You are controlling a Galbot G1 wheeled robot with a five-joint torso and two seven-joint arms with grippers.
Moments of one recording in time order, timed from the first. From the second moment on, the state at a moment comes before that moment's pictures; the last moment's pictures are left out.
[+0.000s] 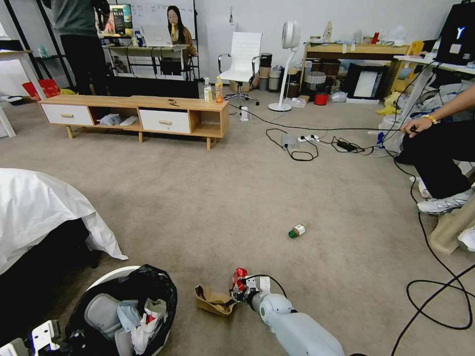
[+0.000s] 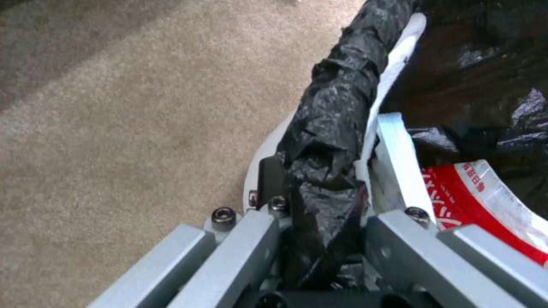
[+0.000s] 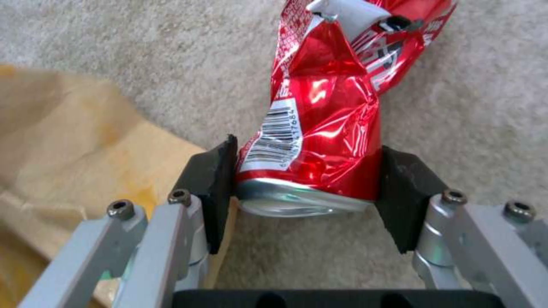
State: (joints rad) left arm 1.69 -1.37 -1.01 -2.15 -0.90 0.74 -0.32; right arm -0.64 1.46 -0.22 0.71 0.77 -0.26 -0.05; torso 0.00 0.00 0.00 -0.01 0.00
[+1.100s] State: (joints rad) left arm 1.66 -1.34 -1.02 -2.14 -0.92 0.74 -0.33; right arm -0.69 1.08 -0.26 1.54 0.97 -0.31 0.19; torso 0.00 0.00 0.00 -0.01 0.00
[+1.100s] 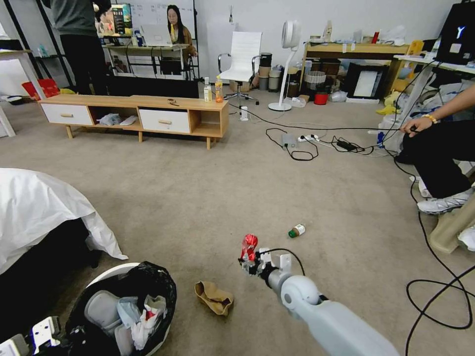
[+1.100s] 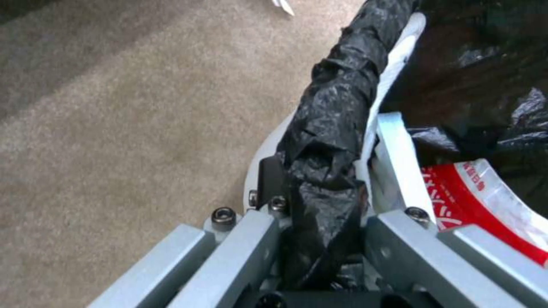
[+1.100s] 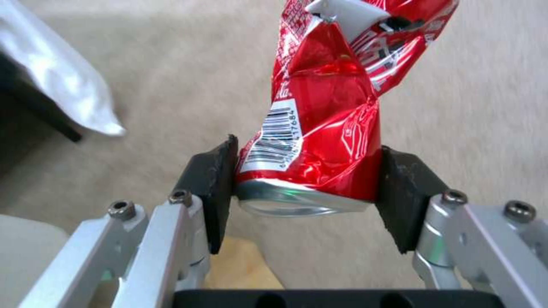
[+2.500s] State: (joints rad) left arm 1.64 -1.27 -1.02 -2.17 -0.96 0.74 -0.35; right arm -0.28 1.21 -0.64 2.10 1.51 -0.51 0.49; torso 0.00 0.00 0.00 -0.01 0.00
